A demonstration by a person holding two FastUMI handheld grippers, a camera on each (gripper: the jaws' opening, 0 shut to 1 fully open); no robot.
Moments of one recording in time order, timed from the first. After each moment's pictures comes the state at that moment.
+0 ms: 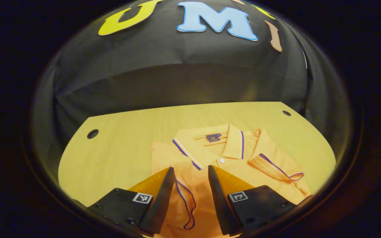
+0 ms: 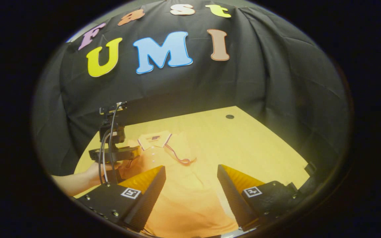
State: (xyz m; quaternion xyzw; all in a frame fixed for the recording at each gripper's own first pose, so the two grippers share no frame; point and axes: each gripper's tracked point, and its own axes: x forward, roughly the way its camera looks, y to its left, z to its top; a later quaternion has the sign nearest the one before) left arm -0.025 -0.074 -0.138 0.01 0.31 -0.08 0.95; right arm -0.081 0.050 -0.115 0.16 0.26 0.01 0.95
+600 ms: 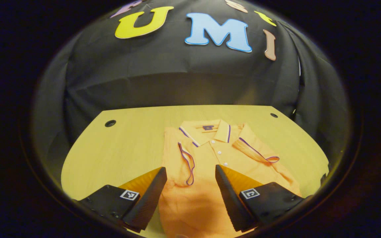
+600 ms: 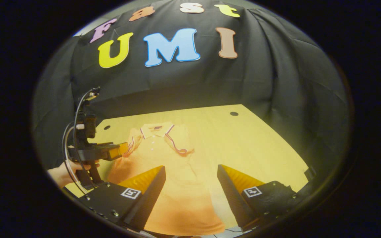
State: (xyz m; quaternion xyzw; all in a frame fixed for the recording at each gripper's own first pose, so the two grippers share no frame) left arm -0.123 -0.054 -0.103 0.00 0.30 -0.08 0.95; right arm -0.115 0.037 -0.151 0.12 0.27 0.06 0.95
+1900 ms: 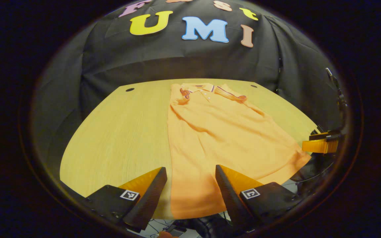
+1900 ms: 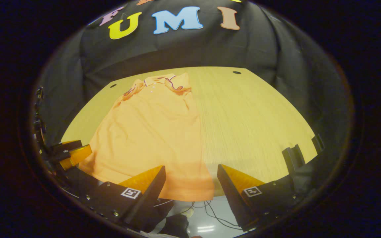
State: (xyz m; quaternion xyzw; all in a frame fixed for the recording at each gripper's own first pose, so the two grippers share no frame) left arm -0.419 -0.019 -0.142 0.01 0.35 -0.09 0.93; right arm -0.233 0.022 -0.279 0.09 0.39 0.11 0.91
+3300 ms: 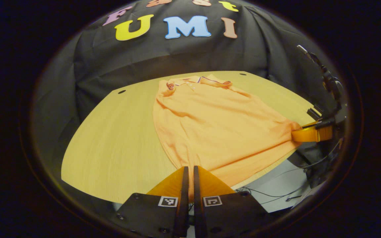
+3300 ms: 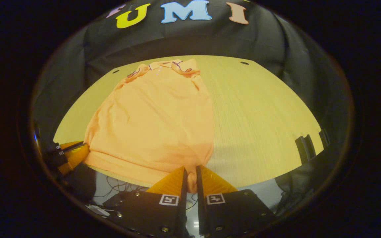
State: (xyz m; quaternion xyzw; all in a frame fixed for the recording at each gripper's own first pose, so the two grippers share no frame) left arm -0.458 -0.051 -0.173 0.08 0.34 -0.10 0.93; right arm -0.248 0.055 -0.316 0.07 0.41 0.13 0.90
